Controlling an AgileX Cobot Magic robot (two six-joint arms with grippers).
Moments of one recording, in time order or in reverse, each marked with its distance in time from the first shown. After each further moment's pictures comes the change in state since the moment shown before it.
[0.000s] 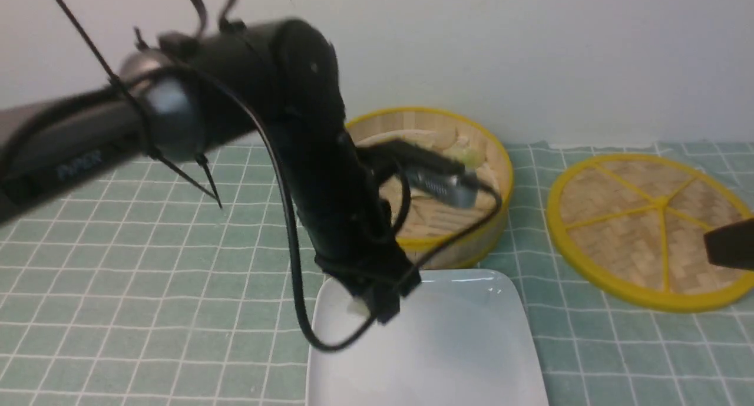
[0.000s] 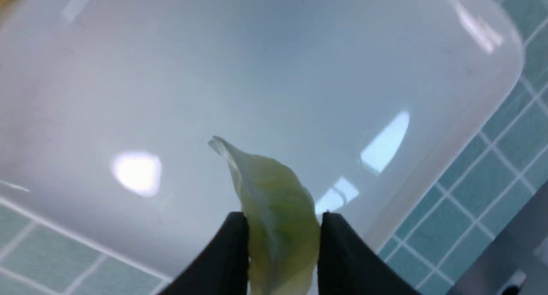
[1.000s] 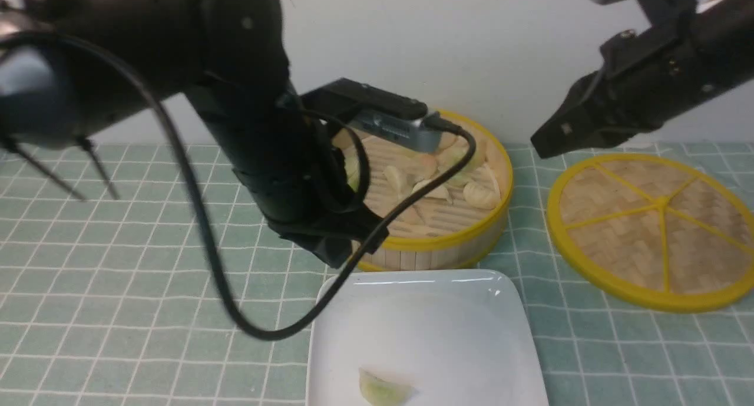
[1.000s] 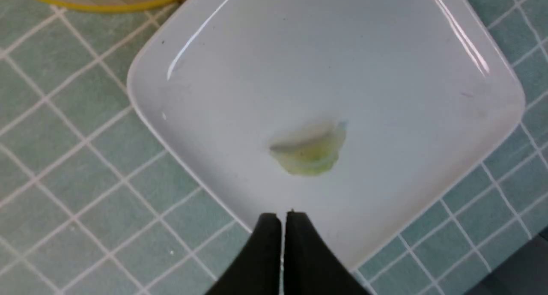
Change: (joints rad) right arm 0.325 0.636 -0.580 -0.125 -0.020 -0.036; left arm 0.038 -0.310 0.040 0.128 -0.009 -0.216
